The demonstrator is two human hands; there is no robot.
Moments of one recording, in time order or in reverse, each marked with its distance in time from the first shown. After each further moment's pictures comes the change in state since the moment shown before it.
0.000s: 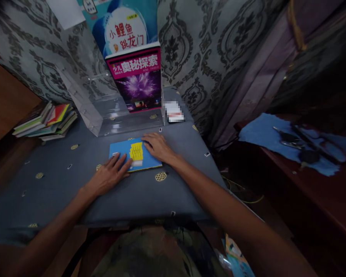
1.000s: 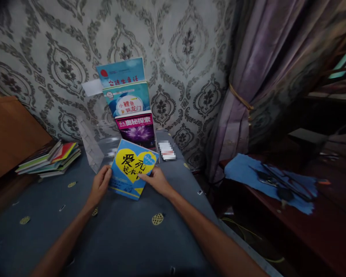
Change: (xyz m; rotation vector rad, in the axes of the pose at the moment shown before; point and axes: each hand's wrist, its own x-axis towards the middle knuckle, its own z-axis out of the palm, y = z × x) left_hand 0.070 -0.042 -0.032 -1.116 0.553 -0.570; right_hand 0.007 -0.034 -0.029 0.979 0.132 0.201
